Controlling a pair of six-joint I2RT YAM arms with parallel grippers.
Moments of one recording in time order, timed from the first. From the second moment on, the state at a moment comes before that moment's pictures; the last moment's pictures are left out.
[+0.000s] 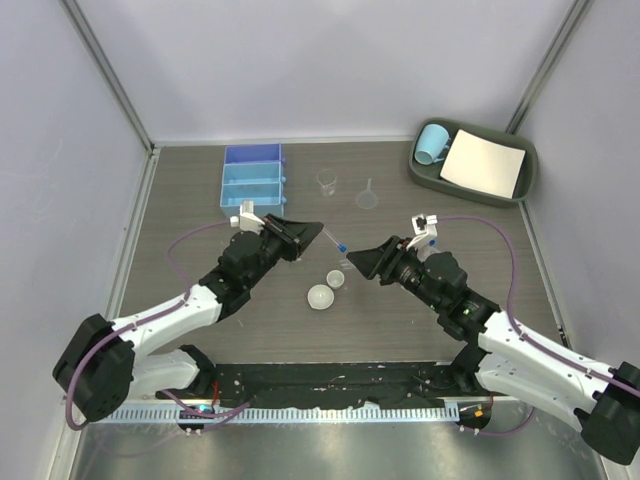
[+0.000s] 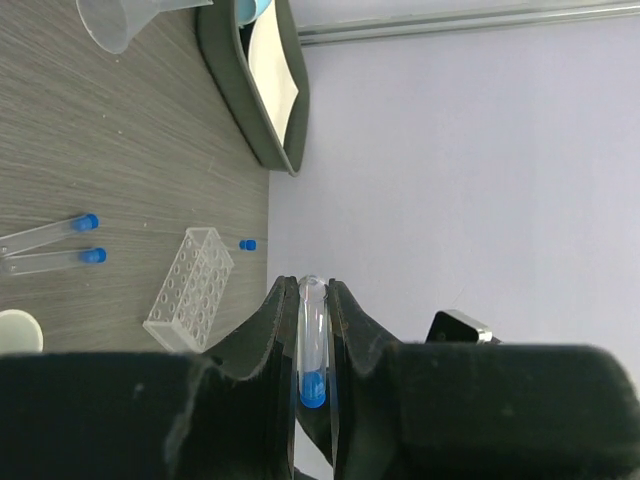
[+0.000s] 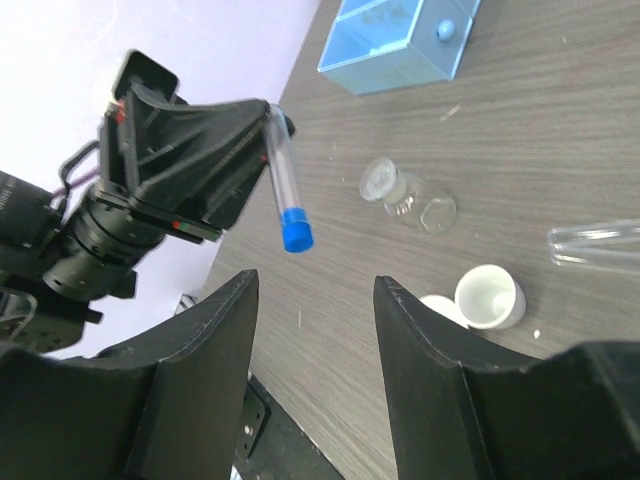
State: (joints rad) left arm -0.70 1.15 0.56 0.48 -0.09 -1.42; right arm 0.78 0.78 0.45 0.22 0.04 0.85
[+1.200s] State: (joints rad) left arm -0.68 1.20 0.49 0.68 -0.09 -1.49; right arm 0.81 0.99 0.50 0.45 0.07 0.85
